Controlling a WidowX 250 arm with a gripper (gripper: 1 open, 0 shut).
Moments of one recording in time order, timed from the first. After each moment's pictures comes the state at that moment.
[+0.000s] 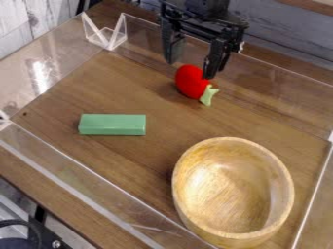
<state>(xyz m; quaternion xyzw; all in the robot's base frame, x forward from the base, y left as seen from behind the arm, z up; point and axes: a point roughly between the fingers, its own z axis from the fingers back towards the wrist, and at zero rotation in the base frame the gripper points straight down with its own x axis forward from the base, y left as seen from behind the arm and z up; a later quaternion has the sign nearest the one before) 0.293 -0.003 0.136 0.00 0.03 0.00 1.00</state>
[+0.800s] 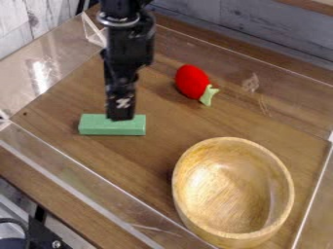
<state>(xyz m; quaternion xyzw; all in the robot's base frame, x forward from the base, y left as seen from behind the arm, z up) 0.225 0.066 0.095 0.01 0.02 -0.39 0.92</state>
